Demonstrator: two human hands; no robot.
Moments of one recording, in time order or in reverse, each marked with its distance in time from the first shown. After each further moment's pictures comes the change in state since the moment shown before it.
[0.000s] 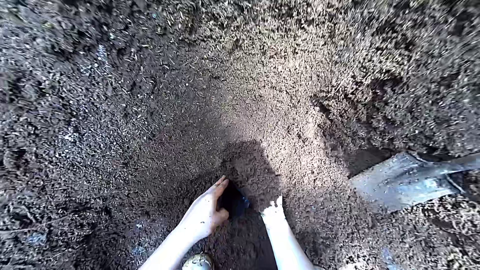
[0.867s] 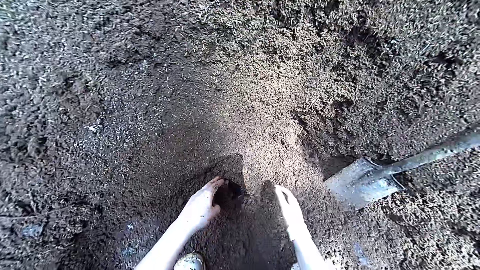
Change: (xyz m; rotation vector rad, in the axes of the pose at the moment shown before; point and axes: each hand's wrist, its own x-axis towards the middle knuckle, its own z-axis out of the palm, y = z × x) left_hand -0.011 -0.002 0.008 0.095 0.047 0.031; right_hand -0.037 -0.081 -0.047 -1.217 0.033 -0.507
